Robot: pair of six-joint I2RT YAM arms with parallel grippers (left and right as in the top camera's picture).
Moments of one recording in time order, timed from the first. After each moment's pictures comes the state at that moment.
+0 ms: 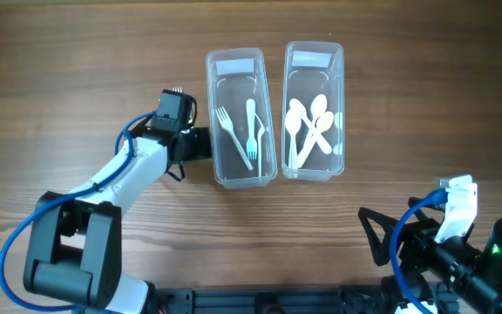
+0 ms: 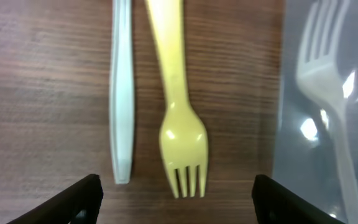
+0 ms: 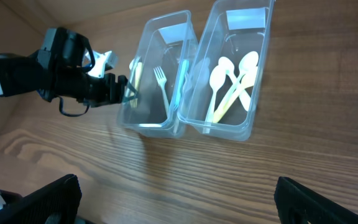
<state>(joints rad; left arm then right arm) -0.26 1.68 0.92 -0.43 -0.01 -0.36 0.10 0.56 1.19 -1.28 -0.37 0.21</state>
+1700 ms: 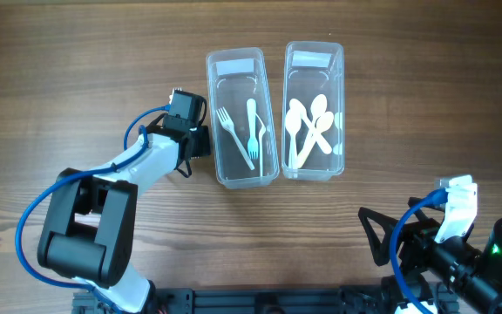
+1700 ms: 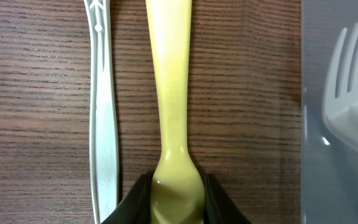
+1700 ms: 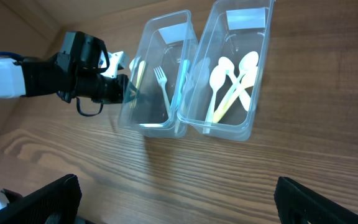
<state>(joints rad) -0.29 1.79 0.93 -0.31 -0.09 -0.34 0.10 0.56 1.19 -1.28 -0.36 0.21</state>
